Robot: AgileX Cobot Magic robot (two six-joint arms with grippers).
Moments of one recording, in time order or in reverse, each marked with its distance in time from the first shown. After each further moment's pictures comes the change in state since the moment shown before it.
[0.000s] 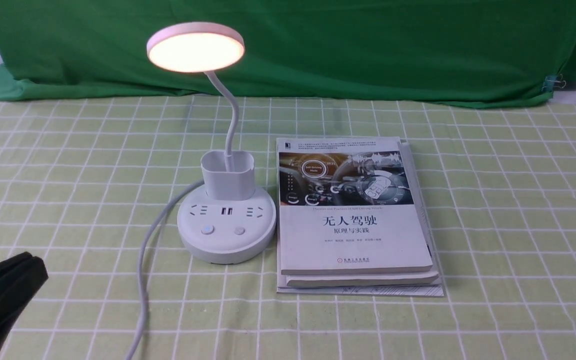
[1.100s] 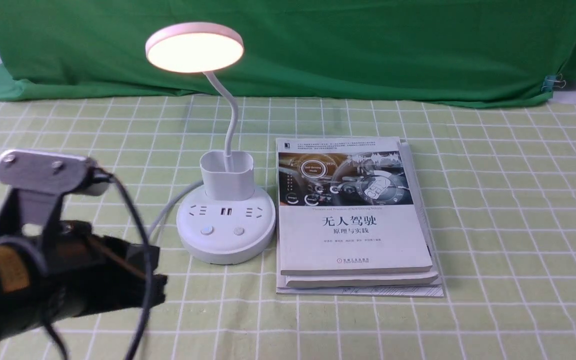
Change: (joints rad) right arm 0.000 0.000 0.000 0.000 0.000 0.000; left arm -0.056 0.627 -0.255 -0.109 0.125 -0.180
